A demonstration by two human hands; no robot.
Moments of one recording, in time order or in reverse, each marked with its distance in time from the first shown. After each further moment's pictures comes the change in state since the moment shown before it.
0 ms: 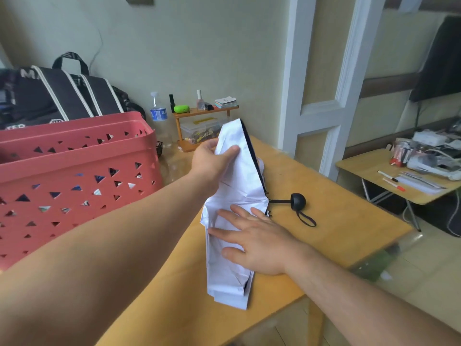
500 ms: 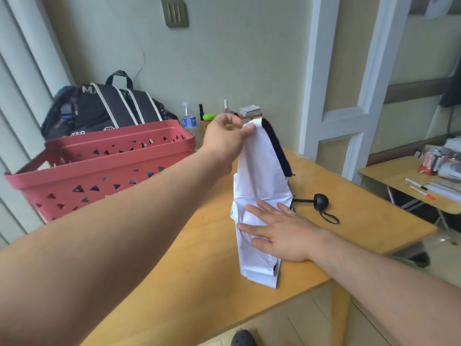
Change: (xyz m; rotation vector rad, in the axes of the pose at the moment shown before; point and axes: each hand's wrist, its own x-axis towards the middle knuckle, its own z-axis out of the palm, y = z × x) left_hand -0.045 0.076 -0.049 -0.119 -0.045 0.130; right_hand -0.006 -0.011 -0.016 -0.115 -0.095 0.013
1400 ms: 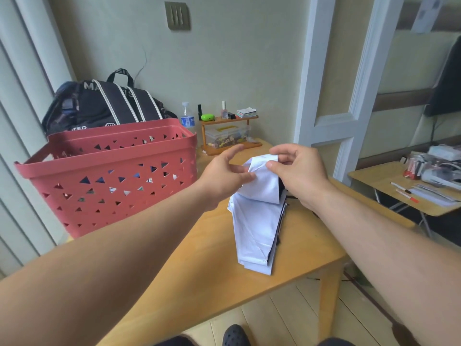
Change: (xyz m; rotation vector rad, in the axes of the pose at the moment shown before) left_hand -0.052 -0.044 -0.027 0.232 -0.255 -0.014; right_hand -0.009 0.003 -0.087 0.986 0.964 0.347
